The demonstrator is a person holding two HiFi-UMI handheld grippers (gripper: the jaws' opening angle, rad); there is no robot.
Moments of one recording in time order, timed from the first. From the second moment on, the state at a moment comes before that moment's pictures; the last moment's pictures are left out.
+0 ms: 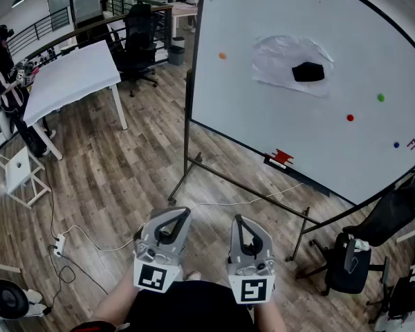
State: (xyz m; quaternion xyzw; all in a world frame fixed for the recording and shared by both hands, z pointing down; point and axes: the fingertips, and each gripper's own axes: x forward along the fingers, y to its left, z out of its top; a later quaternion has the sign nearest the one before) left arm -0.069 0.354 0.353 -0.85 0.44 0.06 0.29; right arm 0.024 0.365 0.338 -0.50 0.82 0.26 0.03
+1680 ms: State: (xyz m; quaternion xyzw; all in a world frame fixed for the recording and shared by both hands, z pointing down) left arm -0.058 0.243 0.366 -0.87 0.42 0.06 0.26; right arm 0.031 0.262 0.359 -0.53 0.82 0.24 0.00
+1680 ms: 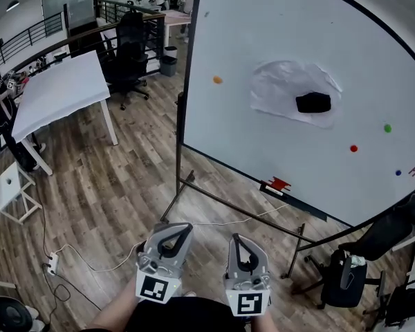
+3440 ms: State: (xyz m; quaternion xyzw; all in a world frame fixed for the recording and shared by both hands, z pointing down) left arm -0.102 0.023 0.374 -0.90 0.35 0.09 0.24; right arm -0.013 0.056 0.365 -0.59 0.77 0.23 -0.02
